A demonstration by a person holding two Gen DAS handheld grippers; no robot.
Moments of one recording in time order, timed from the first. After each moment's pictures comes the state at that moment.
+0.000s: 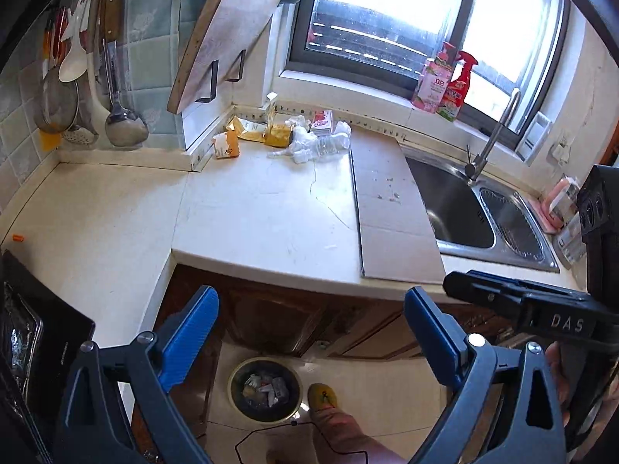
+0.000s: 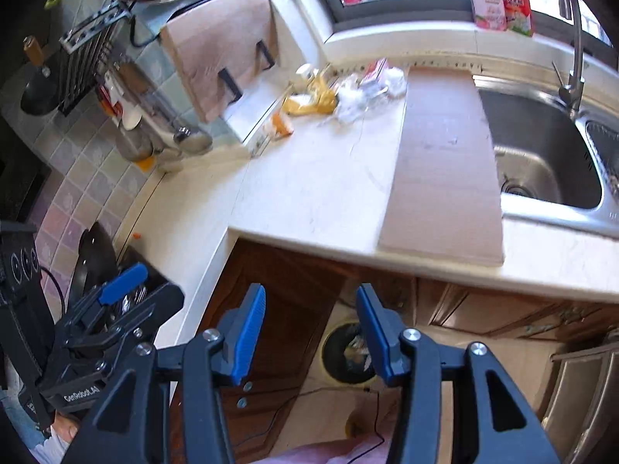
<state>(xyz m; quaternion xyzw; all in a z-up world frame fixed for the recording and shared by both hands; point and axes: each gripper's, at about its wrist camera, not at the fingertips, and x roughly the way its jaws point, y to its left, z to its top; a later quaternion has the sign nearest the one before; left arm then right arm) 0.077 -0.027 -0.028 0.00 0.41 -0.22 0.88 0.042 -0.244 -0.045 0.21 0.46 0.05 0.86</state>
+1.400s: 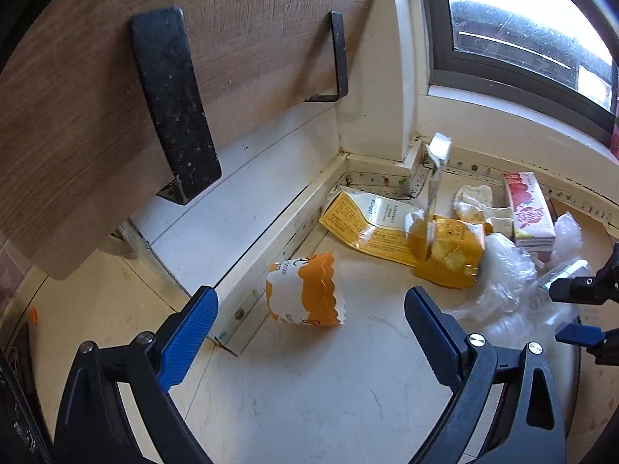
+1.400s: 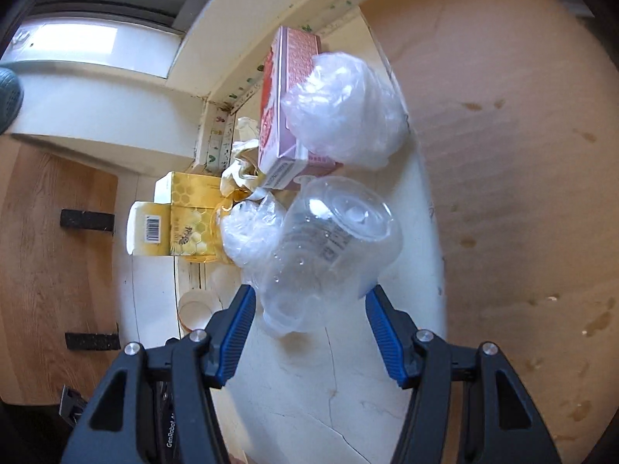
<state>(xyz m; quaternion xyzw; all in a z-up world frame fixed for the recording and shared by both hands) 0.442 -0.110 -0.146 0.06 0.36 0.04 0.93 0.410 -0.392 -0.229 0.46 0.51 0.03 0.72</state>
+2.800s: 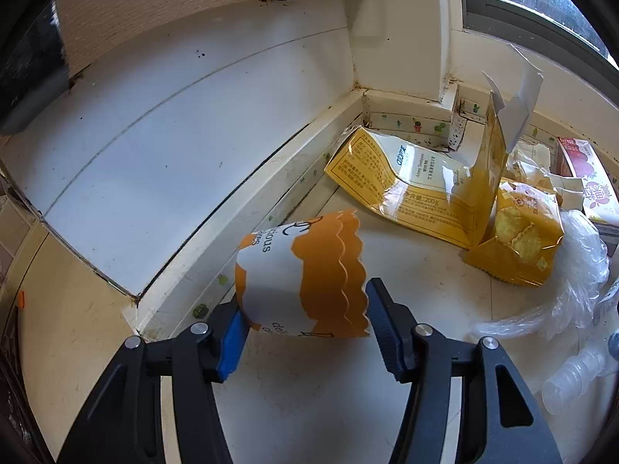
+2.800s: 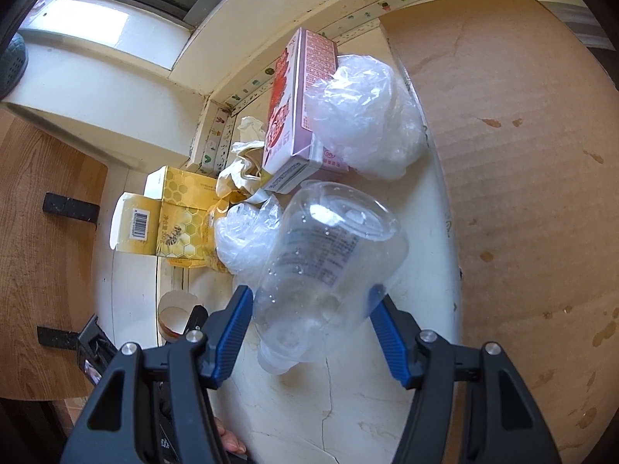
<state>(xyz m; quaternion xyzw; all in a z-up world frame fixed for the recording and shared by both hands) 0.510 -0.115 -0.212 0.05 0.43 0.07 0.90 0.419 -0.376 -0.225 0.40 0.50 0.01 0.77</state>
